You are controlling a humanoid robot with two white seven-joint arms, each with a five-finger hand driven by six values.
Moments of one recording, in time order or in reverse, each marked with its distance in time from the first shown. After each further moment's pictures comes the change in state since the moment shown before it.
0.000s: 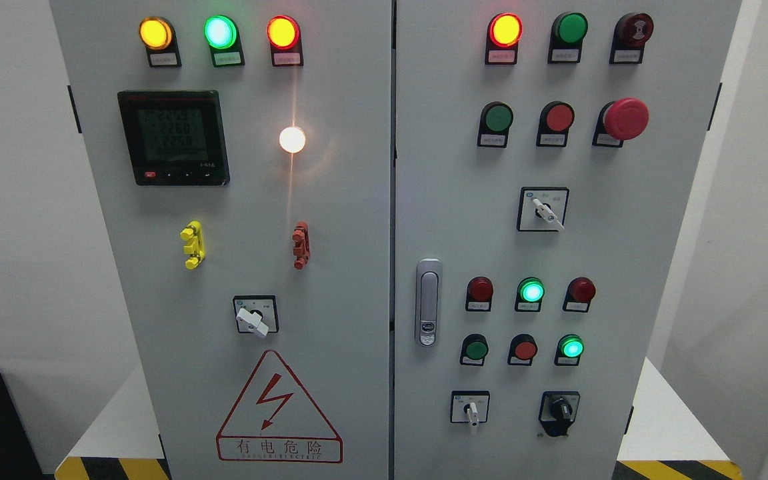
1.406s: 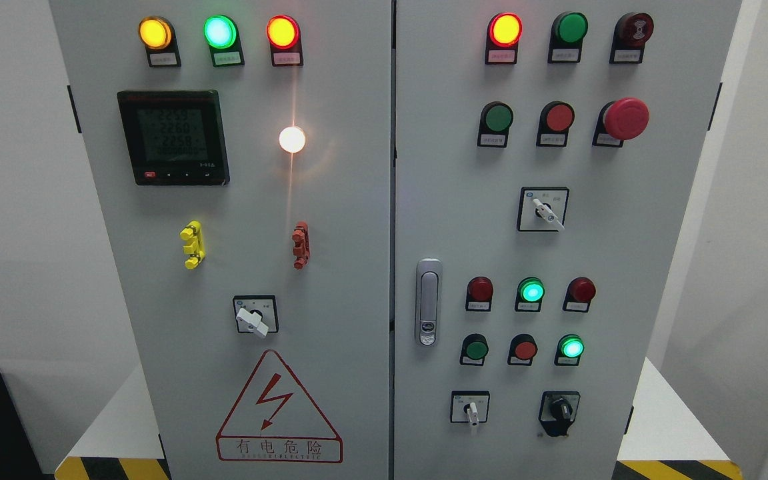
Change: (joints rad) left arm 0.000 0.000 0.000 0.000 0.000 0.000 0.000; right arm 0.055 0.019 -0.033 -0.876 0.252 0.091 0.142
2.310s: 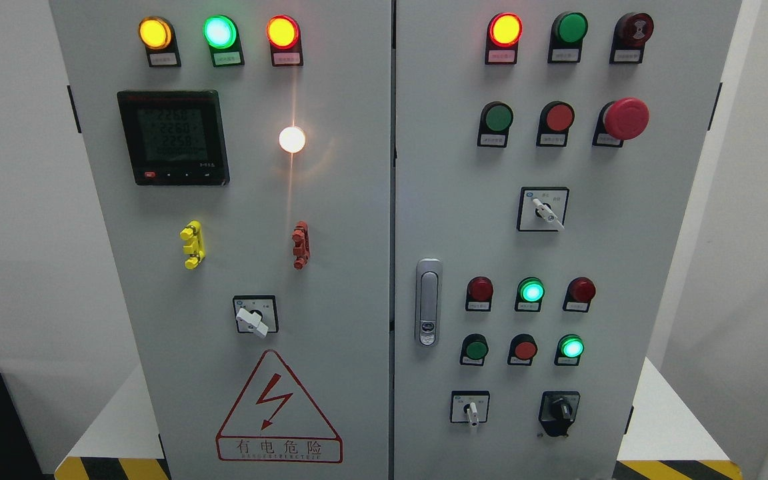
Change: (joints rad) left arm 0.000 0.000 0.000 0.000 0.000 0.000 0.000; right arm -0.243 -0.020 0.027 -0.175 0.101 0.086 0.129
